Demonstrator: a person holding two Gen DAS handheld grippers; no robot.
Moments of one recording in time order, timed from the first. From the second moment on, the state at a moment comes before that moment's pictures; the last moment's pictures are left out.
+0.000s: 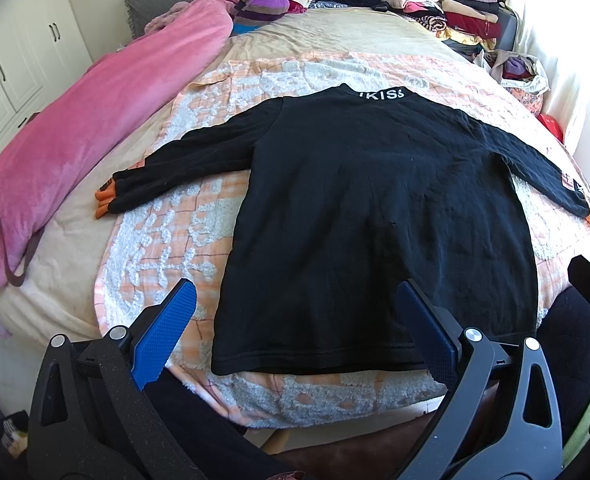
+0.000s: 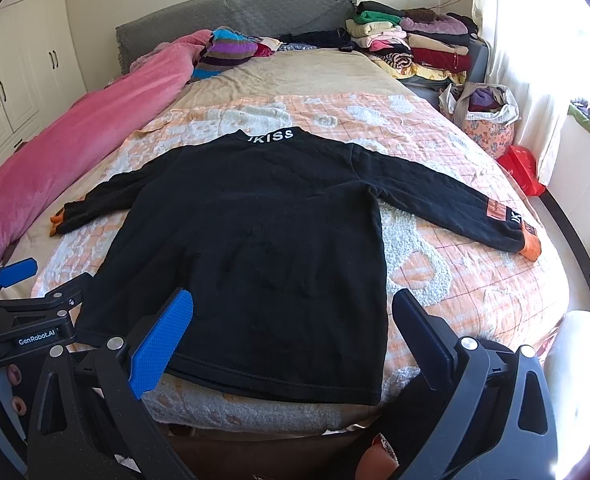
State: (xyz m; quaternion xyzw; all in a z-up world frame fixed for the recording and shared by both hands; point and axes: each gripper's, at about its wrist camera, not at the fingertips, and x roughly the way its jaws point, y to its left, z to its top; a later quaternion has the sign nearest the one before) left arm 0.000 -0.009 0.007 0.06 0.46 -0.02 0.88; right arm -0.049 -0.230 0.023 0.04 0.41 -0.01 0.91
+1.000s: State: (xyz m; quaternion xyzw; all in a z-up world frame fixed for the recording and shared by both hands) left arm 0.049 -0.035 -0.009 0.07 0.47 -0.02 0.88; right arm 0.000 -0.262 0.026 0.07 0.39 -0.04 0.92
